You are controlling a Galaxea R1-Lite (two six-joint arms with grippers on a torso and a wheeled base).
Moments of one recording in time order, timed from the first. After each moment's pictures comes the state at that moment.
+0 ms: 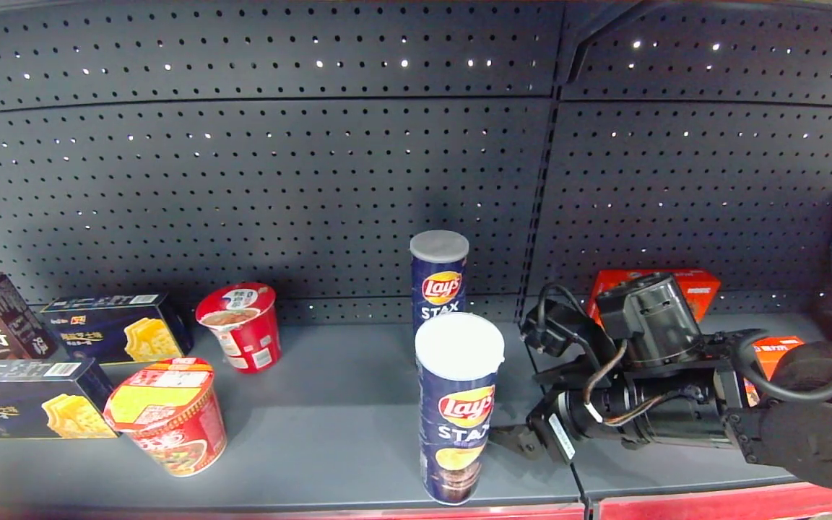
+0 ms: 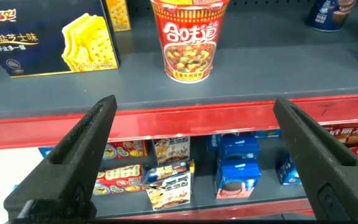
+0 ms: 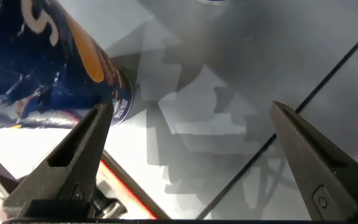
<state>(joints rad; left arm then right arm) -0.09 0.10 0.00 0.00 0.02 -0.02 0.69 1.74 -0.88 -0.21 0.07 -0.11</state>
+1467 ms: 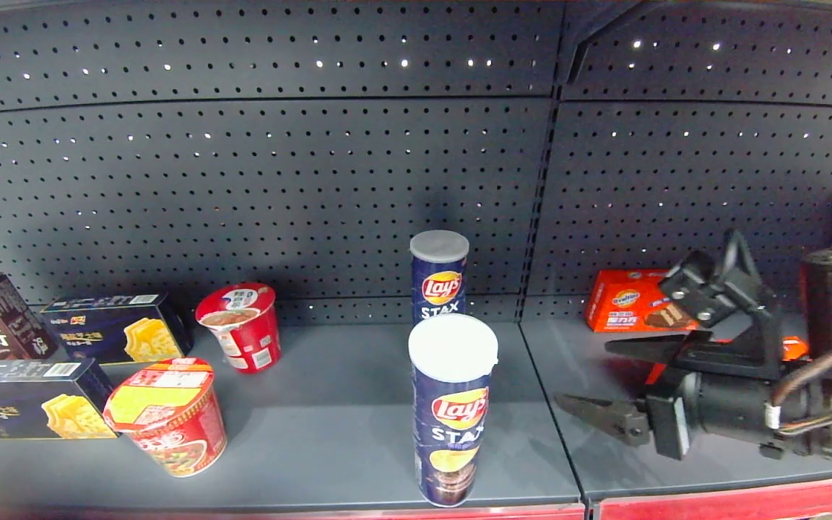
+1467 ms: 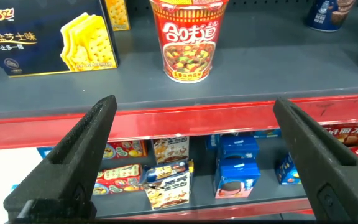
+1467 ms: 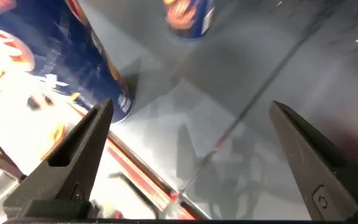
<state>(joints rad) -0.09 0.10 0.00 0.00 0.02 -0.03 0.61 1.37 -0.69 -0.28 0.10 -0.06</state>
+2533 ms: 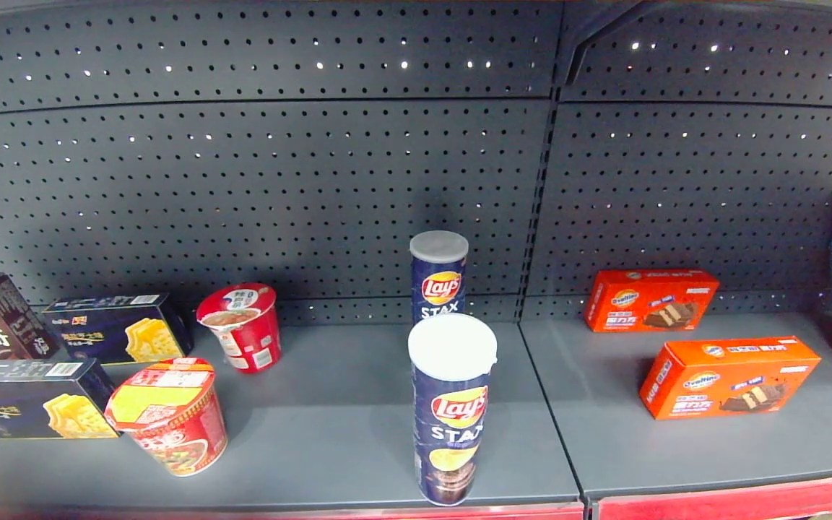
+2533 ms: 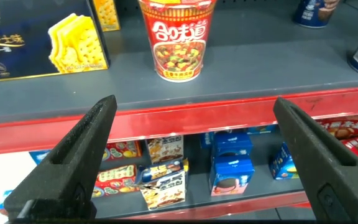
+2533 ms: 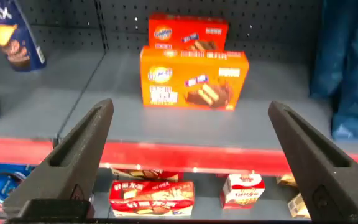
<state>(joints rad) -0.13 0.10 0.00 0.00 0.02 -0.03 0.05 0.24 -0.24 0.01 -0.01 -0.06</state>
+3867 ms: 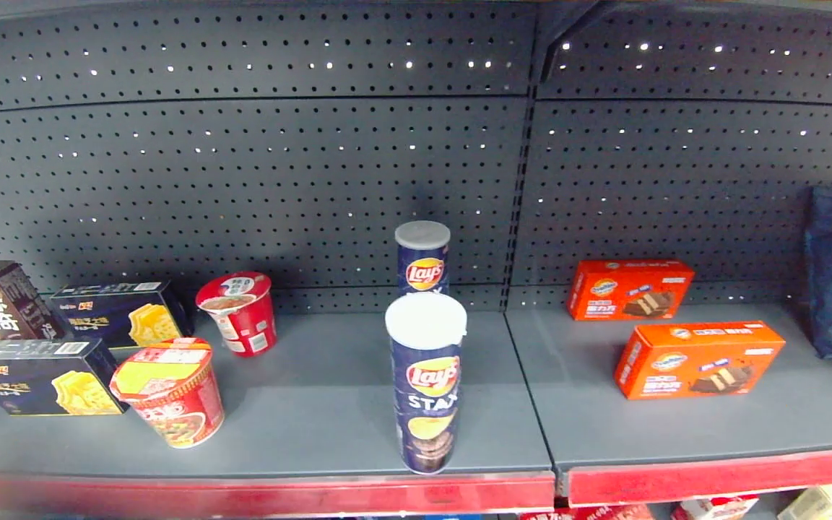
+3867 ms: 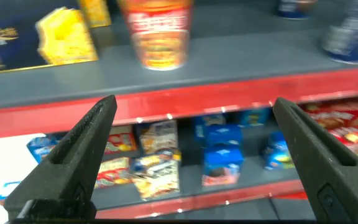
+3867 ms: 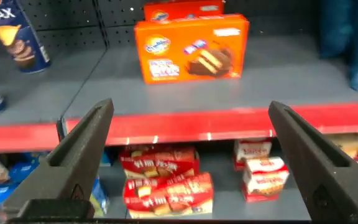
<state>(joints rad) -0.14 0.10 0.00 0.00 0.02 -0.01 0.00 0.00 0.00 -0.06 0.02 0.08</state>
